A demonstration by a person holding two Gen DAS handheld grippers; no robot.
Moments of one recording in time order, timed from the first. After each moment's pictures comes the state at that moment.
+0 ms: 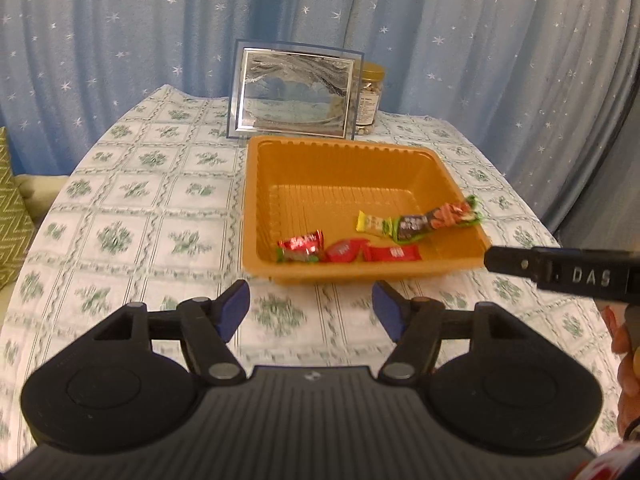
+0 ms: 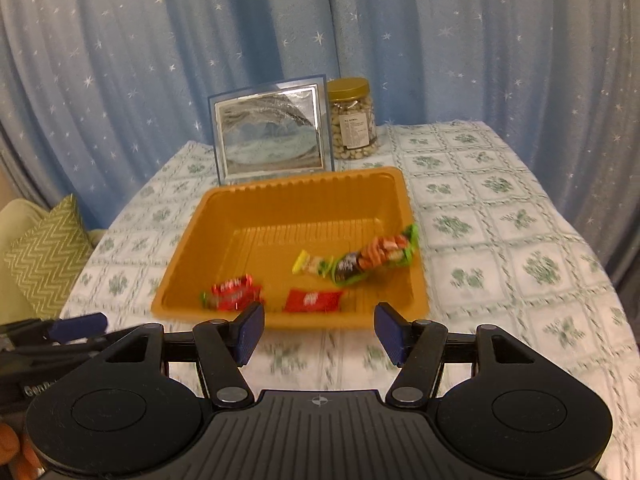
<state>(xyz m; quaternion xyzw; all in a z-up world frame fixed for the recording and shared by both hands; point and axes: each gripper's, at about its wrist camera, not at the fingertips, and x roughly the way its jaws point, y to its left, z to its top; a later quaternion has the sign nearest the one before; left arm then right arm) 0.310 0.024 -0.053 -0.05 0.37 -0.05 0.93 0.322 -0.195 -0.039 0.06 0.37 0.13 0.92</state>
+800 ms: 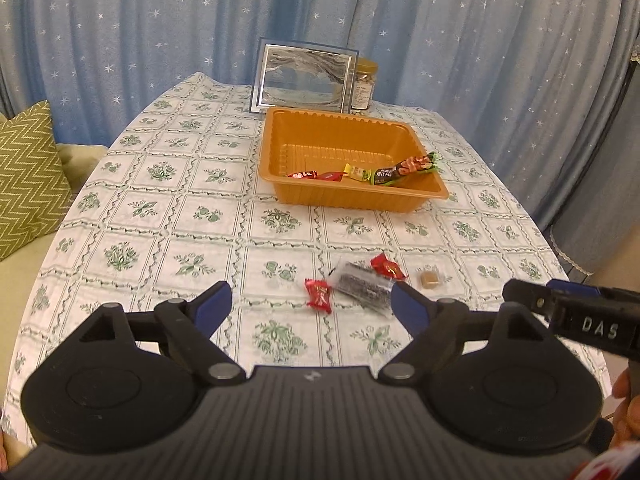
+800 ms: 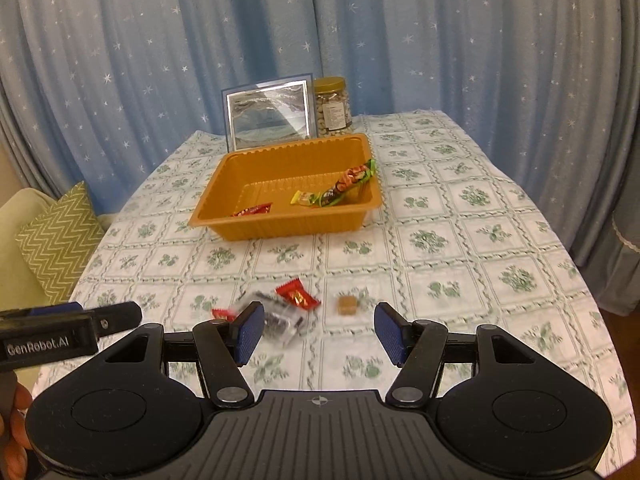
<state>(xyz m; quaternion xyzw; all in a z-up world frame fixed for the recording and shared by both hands) 0.160 0.011 -0.029 -0.06 0.37 -0.03 0.93 0.152 -0.213 -0.024 0.06 0.36 0.11 0.93</state>
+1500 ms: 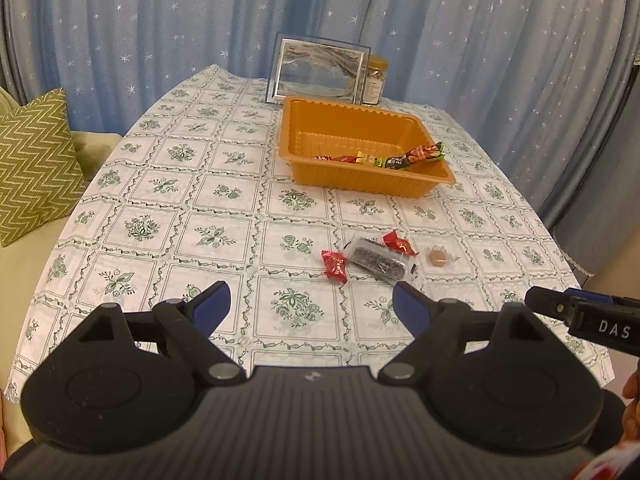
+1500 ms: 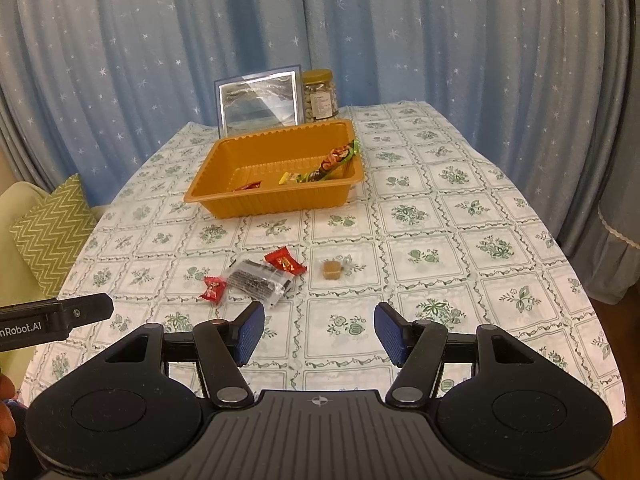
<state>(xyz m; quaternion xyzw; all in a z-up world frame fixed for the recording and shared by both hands) 0.127 0.026 -0.040 -0.07 0.37 -0.02 0.93 0.122 -0.221 -0.035 0.07 0.36 0.09 0.93</state>
